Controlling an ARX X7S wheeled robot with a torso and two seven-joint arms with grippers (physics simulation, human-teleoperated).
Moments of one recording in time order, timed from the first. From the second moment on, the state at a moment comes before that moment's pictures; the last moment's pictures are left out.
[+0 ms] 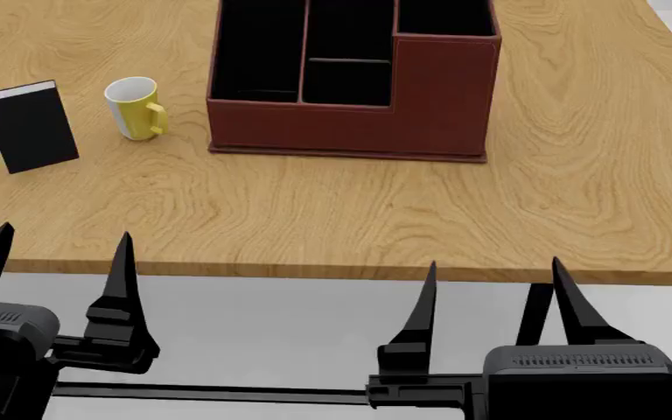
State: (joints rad) left arm -0.27 -0.24 0.18 0.37 -0.28 -0.31 -0.19; right arm 0.18 0.29 -0.17 -0.46 0.17 0.34 0.25
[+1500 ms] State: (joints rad) left arm -0.28 -0.26 0.20 0.37 -0.30 -0.29 -0.22; right arm 0.18 0.31 -0.18 -0.47 0.19 0.34 0.28
